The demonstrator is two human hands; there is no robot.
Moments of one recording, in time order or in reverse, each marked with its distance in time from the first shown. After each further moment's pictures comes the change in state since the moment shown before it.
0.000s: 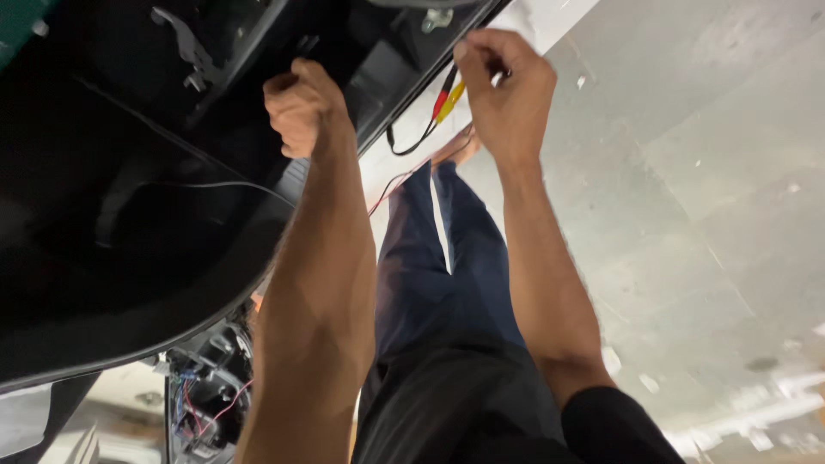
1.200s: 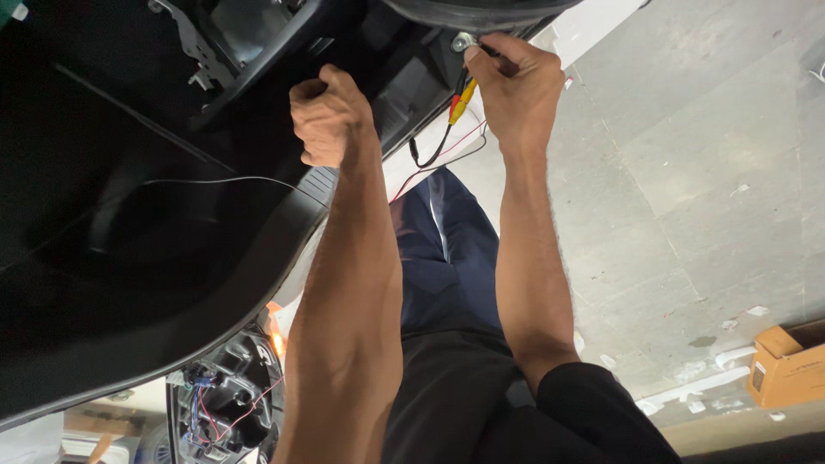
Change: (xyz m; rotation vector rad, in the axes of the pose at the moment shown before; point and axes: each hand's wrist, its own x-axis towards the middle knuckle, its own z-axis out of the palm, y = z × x) left_hand 0.006 0.002 0.003 0.019 -0.092 -0.031; right_hand 0.024 0.010 0.030 -0.105 -0.045 0.184
